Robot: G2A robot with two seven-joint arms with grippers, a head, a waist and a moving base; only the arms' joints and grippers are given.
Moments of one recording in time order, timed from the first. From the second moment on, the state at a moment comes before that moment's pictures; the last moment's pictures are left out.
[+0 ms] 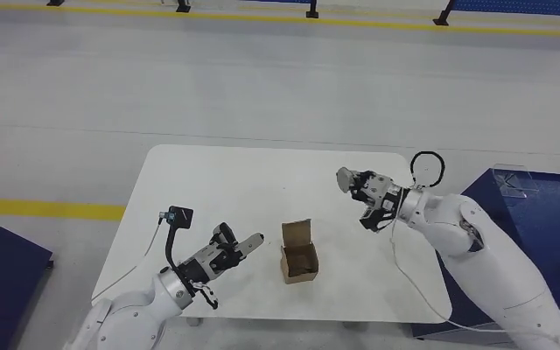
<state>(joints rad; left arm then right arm) 1.48 -1.11 -1.33 -2.13 0.26 -0.04 -0.52 -0.92 -0.75 1.09 -1.60 2.48 0.55 -0.17</state>
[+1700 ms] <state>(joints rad) 1.27 -1.14 -1.05 -1.98 0.59 0.16 -0.73 -0.95 -0.68 1.11 -1.67 0.67 0.72 0.78</state>
